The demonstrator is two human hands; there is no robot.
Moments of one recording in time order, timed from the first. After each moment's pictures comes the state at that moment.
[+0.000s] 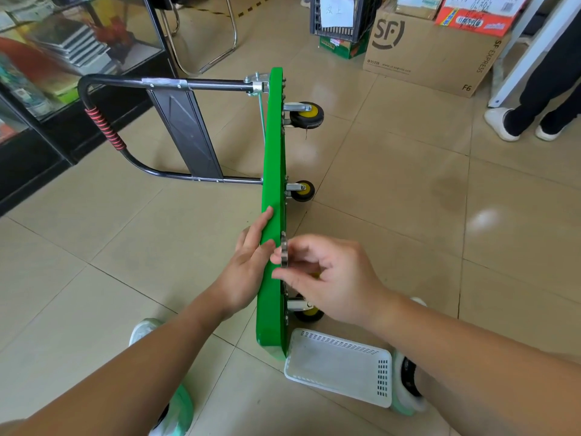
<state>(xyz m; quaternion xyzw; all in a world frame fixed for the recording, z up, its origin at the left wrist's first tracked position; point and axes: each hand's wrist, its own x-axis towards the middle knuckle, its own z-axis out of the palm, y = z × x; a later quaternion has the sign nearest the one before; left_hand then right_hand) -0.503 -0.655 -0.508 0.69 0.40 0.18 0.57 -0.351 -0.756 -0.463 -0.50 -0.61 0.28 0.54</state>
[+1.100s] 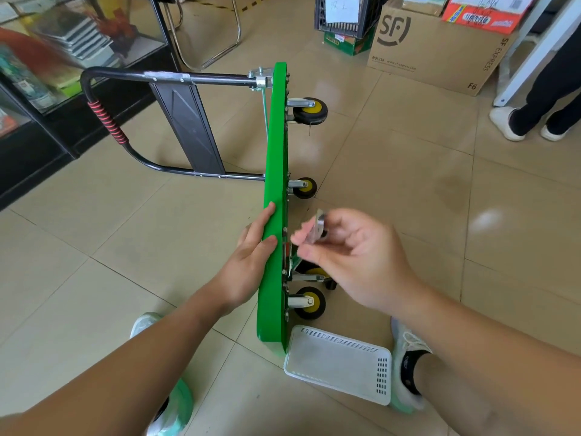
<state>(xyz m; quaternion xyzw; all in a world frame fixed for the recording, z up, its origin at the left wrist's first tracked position) -0.504 -0.658 -0.502 0.67 0.40 0.19 0.59 -0.336 -0.765 -0.432 -0.52 -0.50 0.40 0.57</state>
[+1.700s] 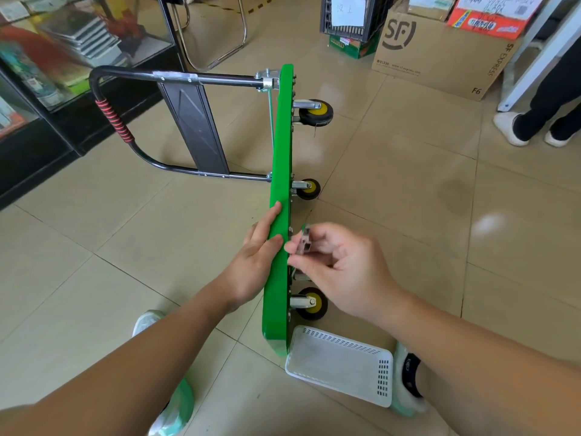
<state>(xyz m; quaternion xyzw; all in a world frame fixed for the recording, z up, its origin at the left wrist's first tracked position) -0.504 -0.655 -0.507 0.69 0.41 0.19 0.57 -0.350 -0.759 -0.462 -0.53 -0.56 0.33 0.55</state>
